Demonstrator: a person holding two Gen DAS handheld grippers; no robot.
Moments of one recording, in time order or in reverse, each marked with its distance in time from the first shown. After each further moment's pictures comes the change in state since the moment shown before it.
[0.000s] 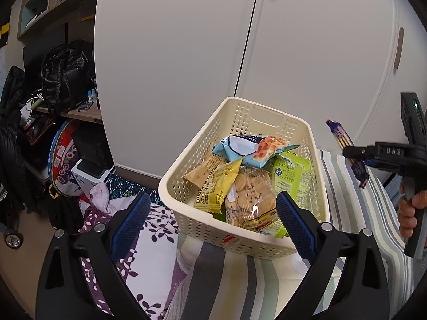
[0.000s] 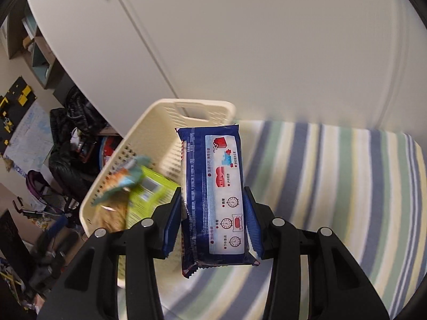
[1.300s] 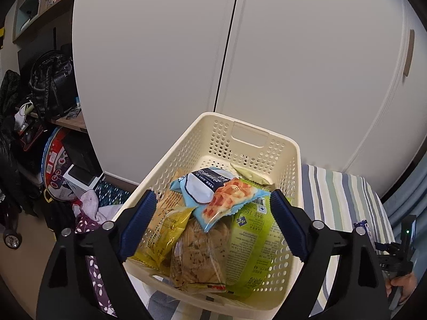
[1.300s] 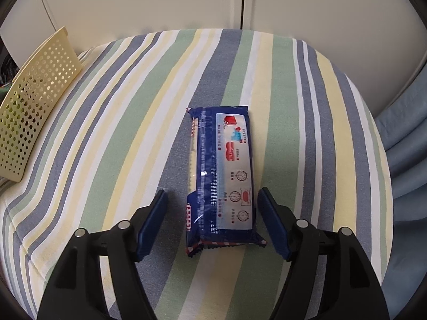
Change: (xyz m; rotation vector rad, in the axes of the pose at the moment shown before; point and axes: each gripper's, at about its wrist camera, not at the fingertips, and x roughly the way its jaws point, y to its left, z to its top) left arm 0.039 -0.061 0.056 -0.002 0.017 0.011; right arm -0.021 -0.216 -0.119 0.007 0.202 -0.376
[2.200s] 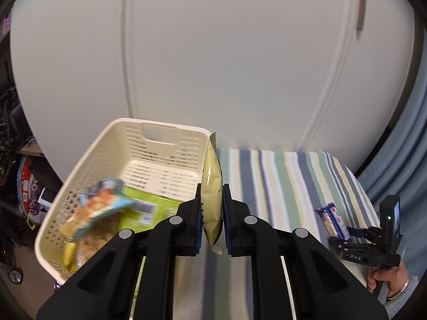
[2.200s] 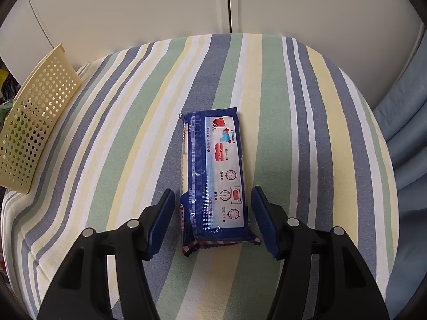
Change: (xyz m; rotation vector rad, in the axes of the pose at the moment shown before) left arm 0.017 -0.109 0.009 0.159 0.055 -0.129; right arm -0.005 -0.013 -0.005 0.073 -0.038 0.042
